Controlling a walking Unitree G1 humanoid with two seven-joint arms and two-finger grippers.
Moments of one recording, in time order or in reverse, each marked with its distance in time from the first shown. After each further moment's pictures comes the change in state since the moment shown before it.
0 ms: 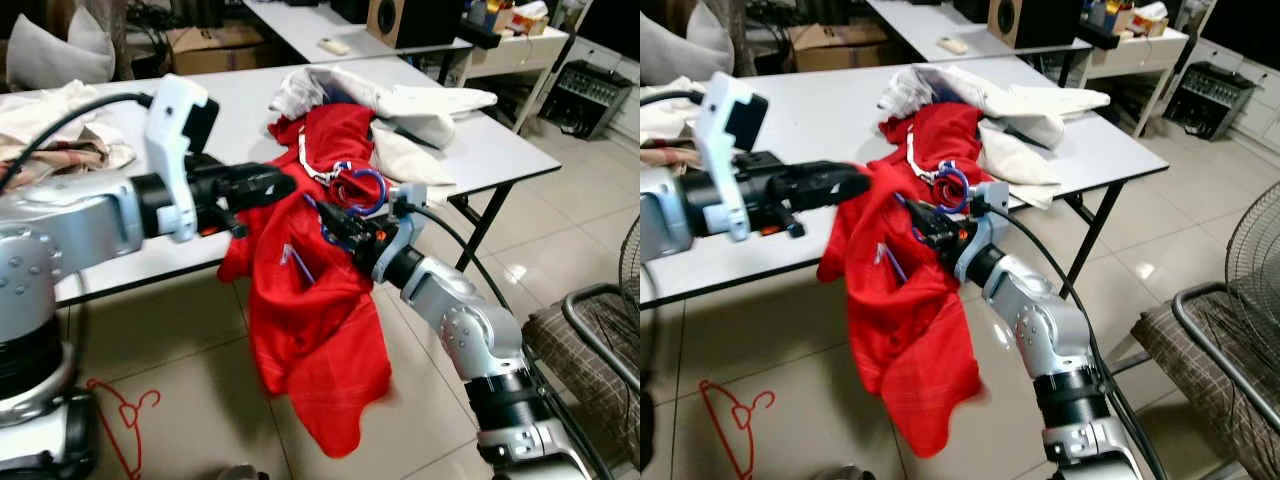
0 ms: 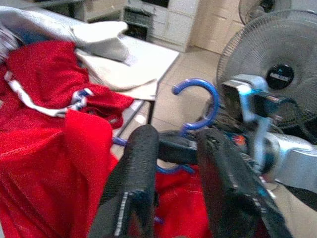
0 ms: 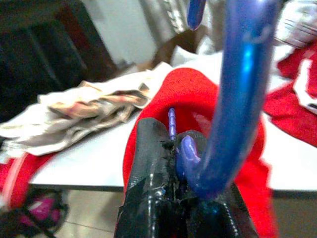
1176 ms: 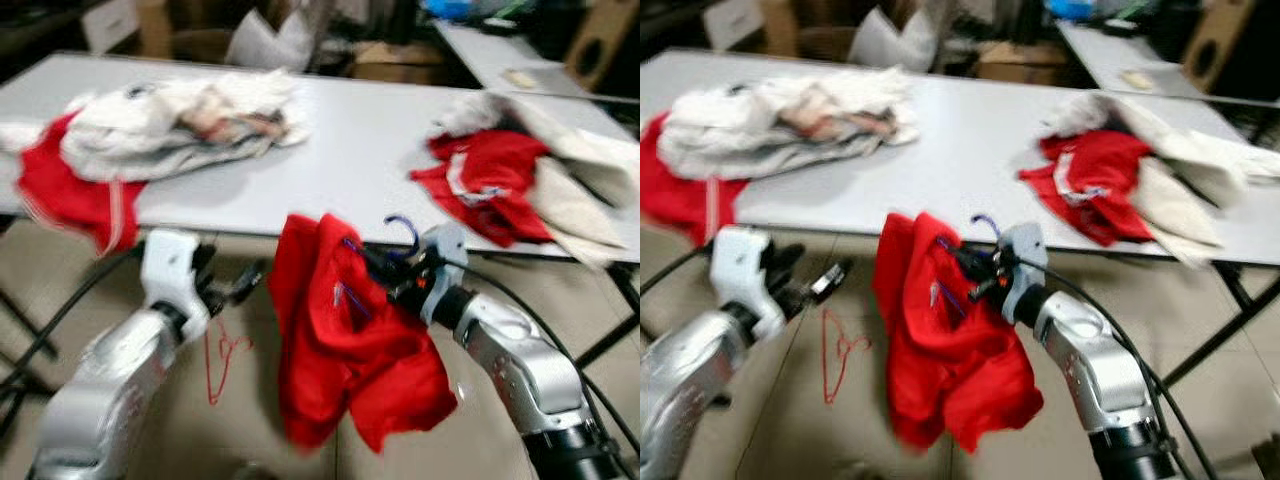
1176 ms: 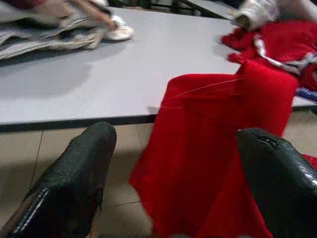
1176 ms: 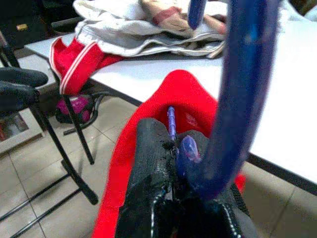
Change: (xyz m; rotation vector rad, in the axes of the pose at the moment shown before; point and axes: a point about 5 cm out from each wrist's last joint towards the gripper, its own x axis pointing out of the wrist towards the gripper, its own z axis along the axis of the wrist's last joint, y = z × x) left arm 0.013 0.014 -0.141 -0.045 -0.091 0.463; right arm -0.060 -0.023 -0.017 -0.302 0.141 -0.142
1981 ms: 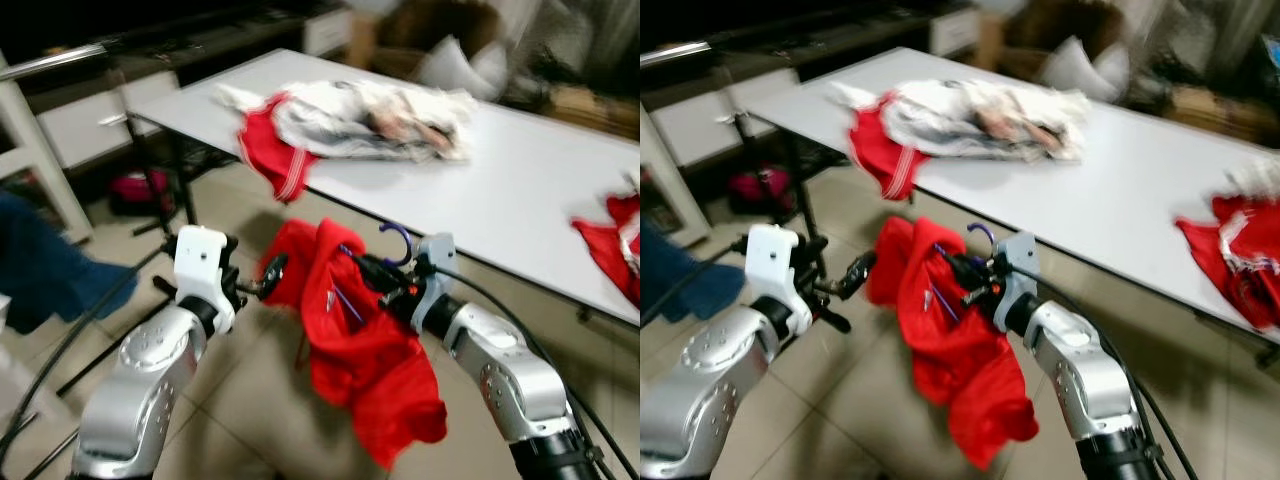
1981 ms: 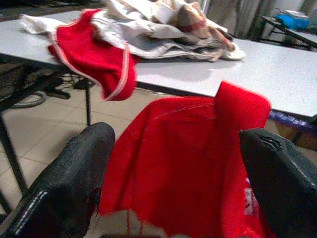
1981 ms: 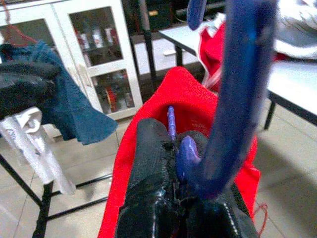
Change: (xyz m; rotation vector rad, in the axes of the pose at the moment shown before) left arm 0.012 -0.019 -0.002 0.010 -0.028 -0.012; right arm 0.002 0.004 -0.014 0.053 0.025 -0.002
